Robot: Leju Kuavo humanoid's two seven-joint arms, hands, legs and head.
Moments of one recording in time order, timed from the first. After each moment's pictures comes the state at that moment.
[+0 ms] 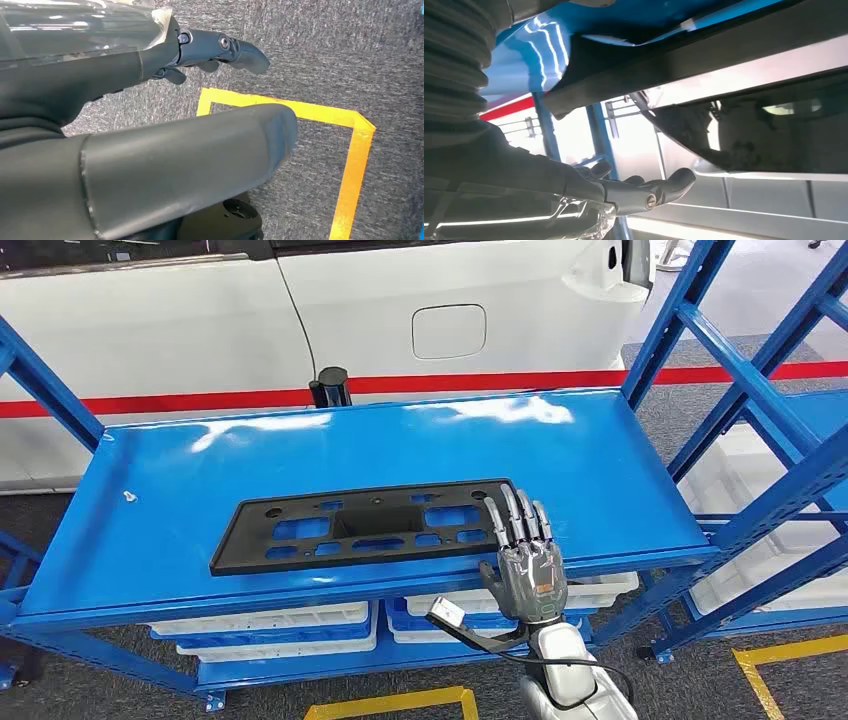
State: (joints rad) left arm -0.05 -0.14 -0.11 -0.21 0.44 0.37 -0.23; right arm -0.13 -0.05 0.47 -1.29 1.57 -0.69 0.21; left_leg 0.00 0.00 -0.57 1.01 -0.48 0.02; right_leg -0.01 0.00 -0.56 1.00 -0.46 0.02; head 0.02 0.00
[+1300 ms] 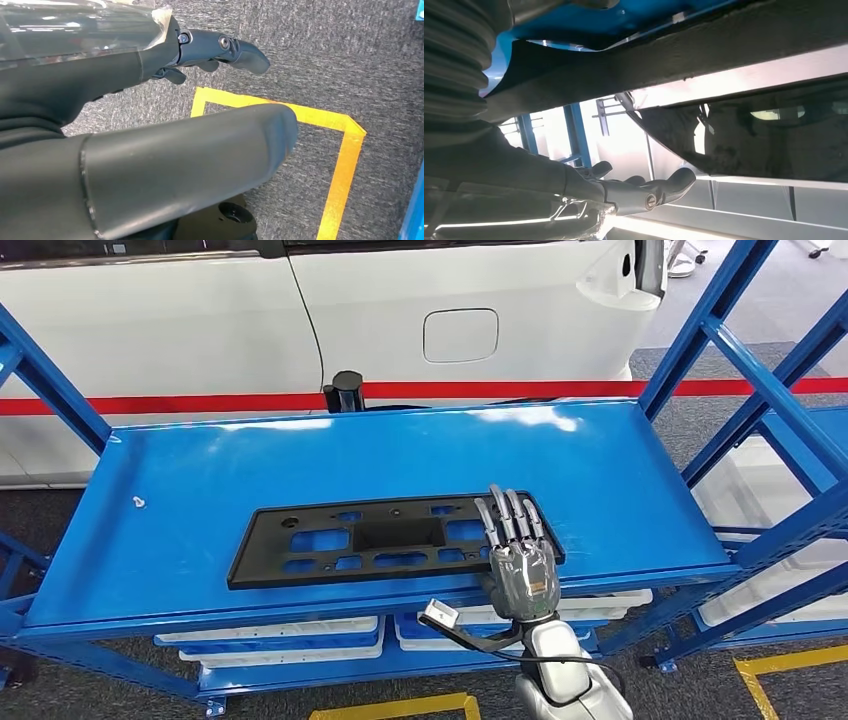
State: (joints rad) left arm -0.05 -0.14 -0.09 -0.21 0.44 0.37 -0.23; right arm -0.16 -0.06 0.48 -1.26 1.57 -0.69 0.22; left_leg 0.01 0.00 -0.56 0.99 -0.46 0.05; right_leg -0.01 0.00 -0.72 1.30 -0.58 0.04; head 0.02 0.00
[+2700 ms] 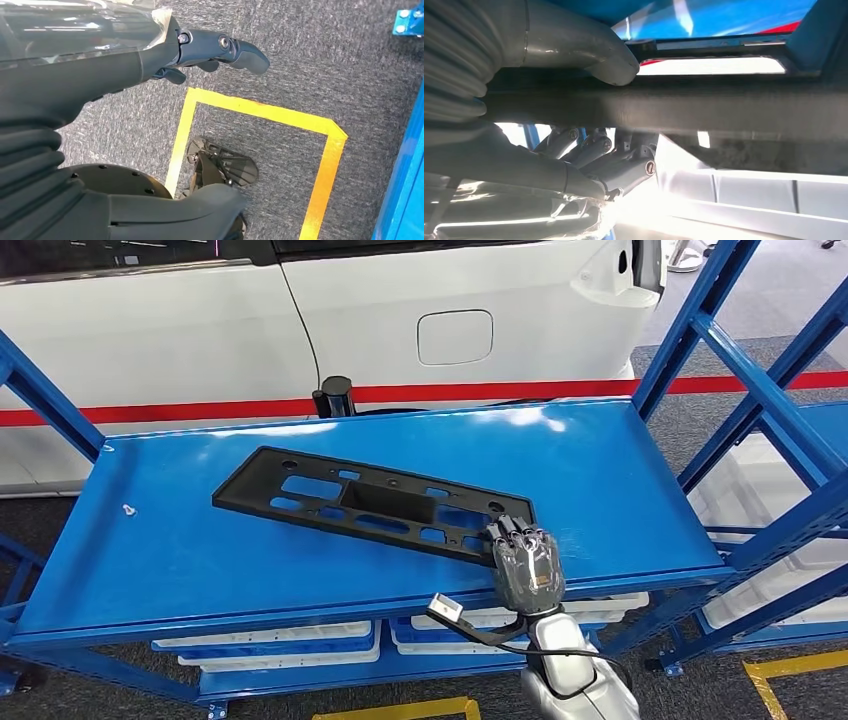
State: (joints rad) left arm -0.04 -0.14 -0.04 -0.21 0.44 0.37 -0.28; right arm -0.18 -0.07 0.48 -1.26 1.58 -0.69 0.24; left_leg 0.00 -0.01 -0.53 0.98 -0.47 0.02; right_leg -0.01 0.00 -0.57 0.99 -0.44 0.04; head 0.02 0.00
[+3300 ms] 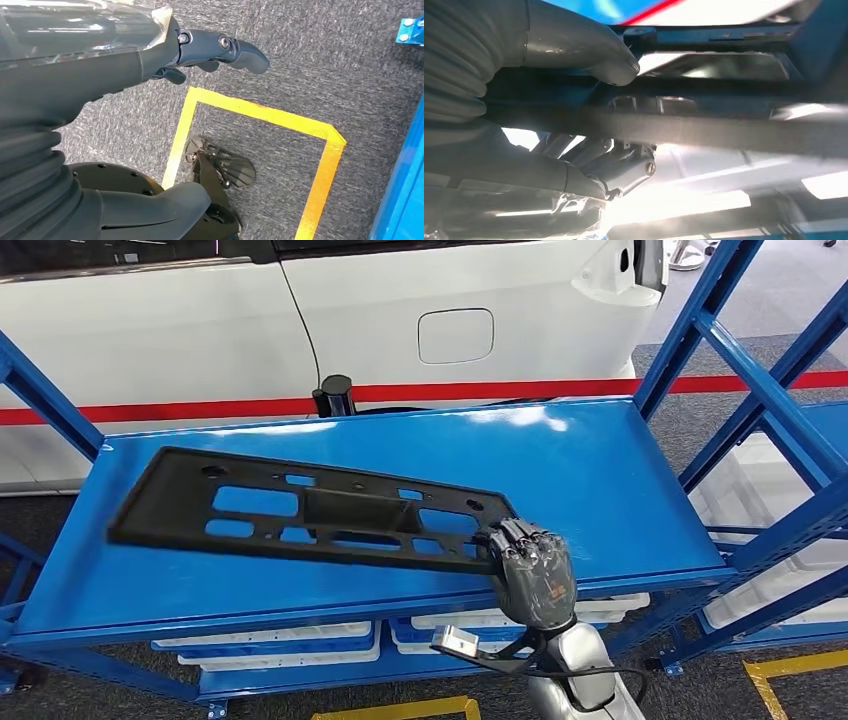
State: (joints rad) left arm -0.04 -0.15 -0.01 -0.21 0.44 0.38 -0.30; right arm -0.06 0.00 0.34 -1.50 1.29 -0.69 -0.28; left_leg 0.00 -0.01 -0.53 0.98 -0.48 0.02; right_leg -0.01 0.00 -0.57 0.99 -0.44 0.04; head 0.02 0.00
